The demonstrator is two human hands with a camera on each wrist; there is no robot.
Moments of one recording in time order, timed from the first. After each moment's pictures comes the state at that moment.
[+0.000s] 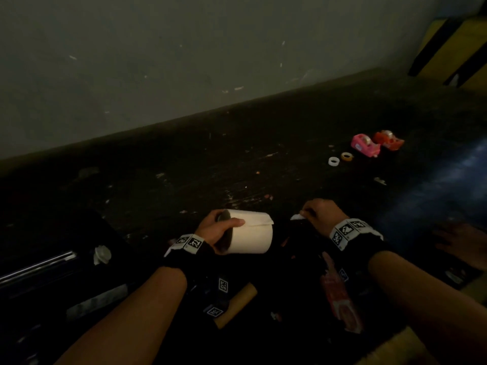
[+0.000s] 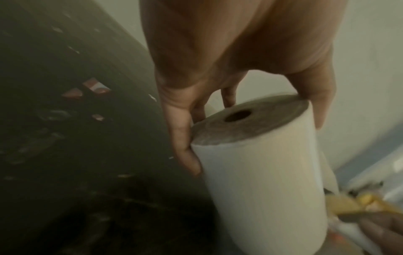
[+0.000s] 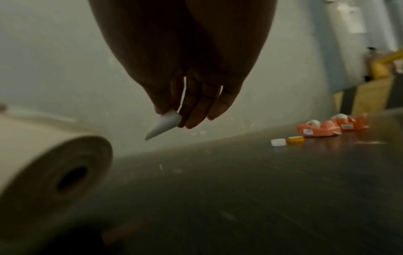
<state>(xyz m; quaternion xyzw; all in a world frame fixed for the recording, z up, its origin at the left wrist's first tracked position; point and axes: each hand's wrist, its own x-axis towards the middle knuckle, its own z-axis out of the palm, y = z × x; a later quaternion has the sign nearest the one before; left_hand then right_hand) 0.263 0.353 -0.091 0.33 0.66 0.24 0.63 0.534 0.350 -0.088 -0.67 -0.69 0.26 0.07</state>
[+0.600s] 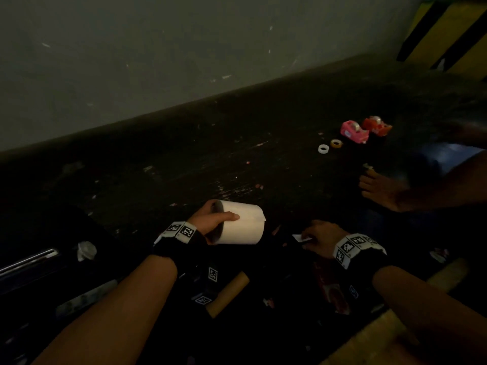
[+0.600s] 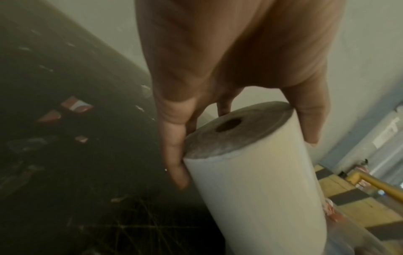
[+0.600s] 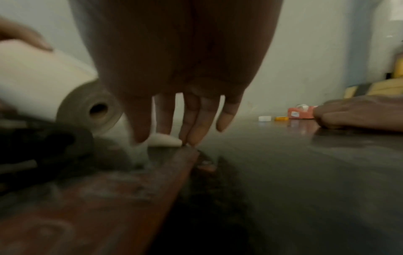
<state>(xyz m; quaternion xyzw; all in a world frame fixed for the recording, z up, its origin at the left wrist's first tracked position) 0.268 0.357 -0.091 0.40 0.68 0.16 0.59 0.556 0.302 -0.142 -0.63 -0.73 0.25 -0.08</state>
